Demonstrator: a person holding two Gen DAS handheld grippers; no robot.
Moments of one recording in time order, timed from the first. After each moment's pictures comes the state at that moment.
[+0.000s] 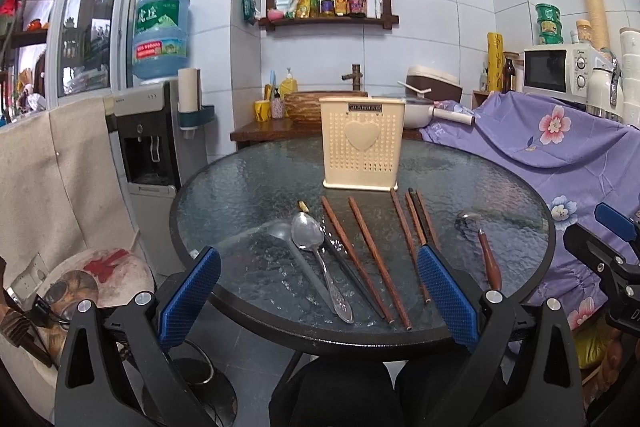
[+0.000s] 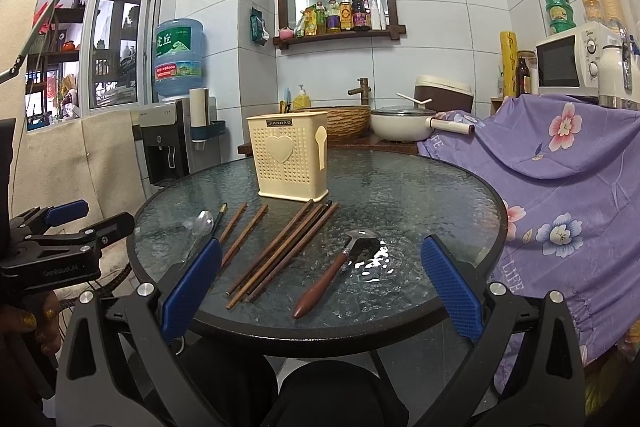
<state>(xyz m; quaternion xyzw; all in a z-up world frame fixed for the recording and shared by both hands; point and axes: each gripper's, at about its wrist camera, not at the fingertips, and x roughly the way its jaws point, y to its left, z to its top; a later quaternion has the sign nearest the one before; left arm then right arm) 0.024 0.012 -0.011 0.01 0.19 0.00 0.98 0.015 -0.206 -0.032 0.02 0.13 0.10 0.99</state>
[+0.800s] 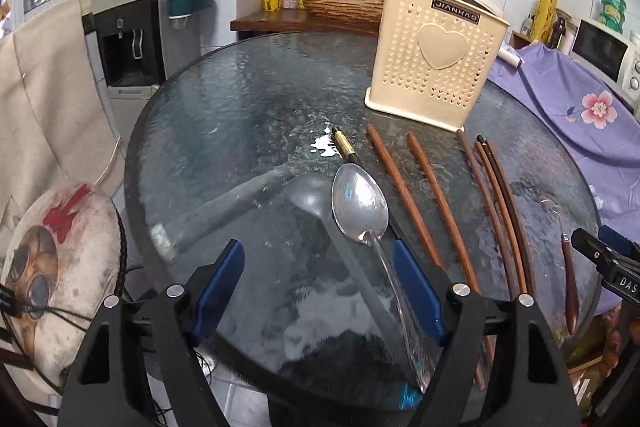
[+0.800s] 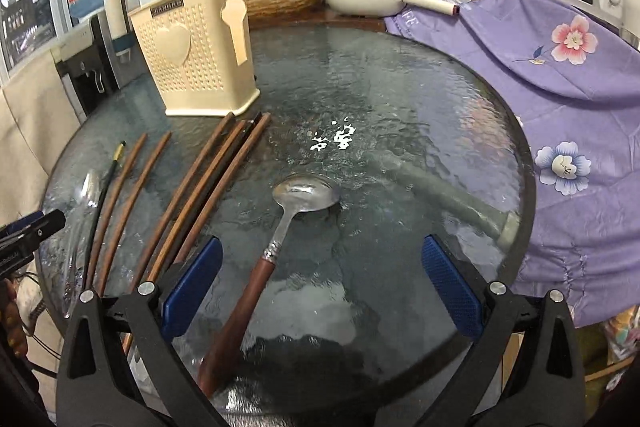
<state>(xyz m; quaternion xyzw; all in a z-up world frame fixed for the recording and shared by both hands) 0.162 0.065 -0.049 -0.05 0.38 0.00 0.92 0.182 -0.215 -0.068 0.03 0.38 0.02 0.93</state>
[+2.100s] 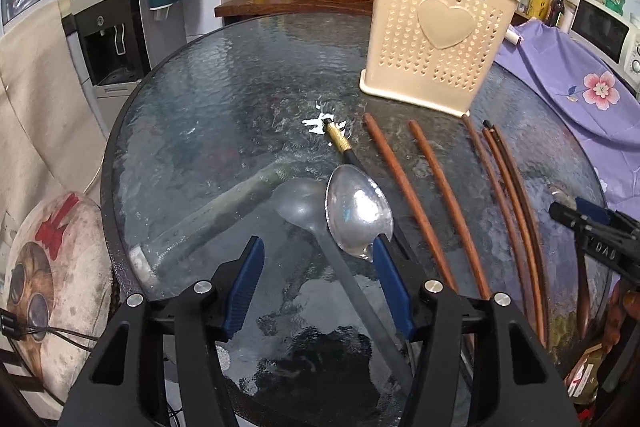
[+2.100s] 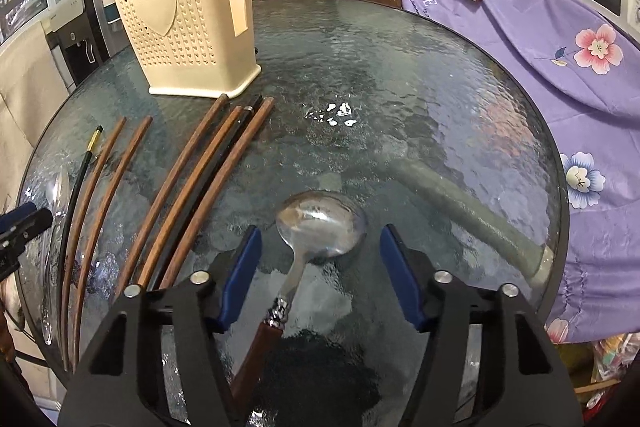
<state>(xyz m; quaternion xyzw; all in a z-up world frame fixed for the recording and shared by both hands) 0.189 0.067 -0.059 -0.03 0.42 -0.01 0.91 0.239 -0.195 -0.082 0.00 0.43 0.02 0.90</state>
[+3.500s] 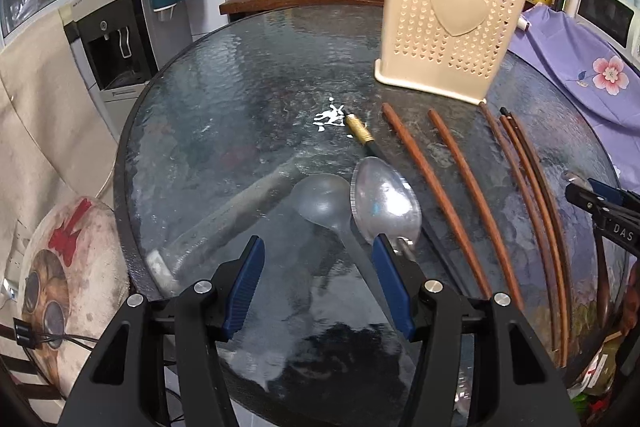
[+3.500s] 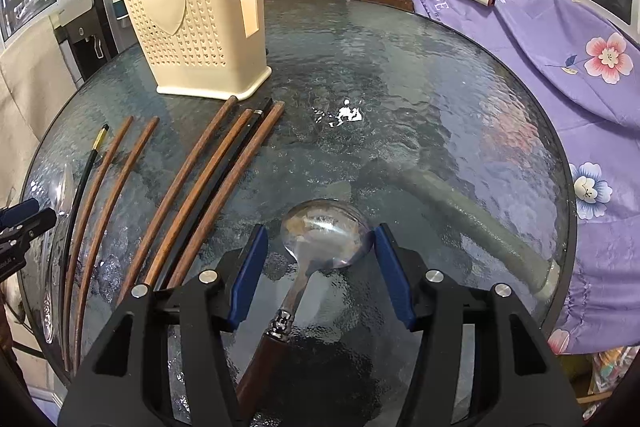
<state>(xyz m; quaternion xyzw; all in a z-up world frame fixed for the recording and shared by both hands) 0.194 0.076 -0.062 0.00 0.43 0.00 0.90 0.241 -0.192 -0.080 -0.01 0.43 0.04 0.90</state>
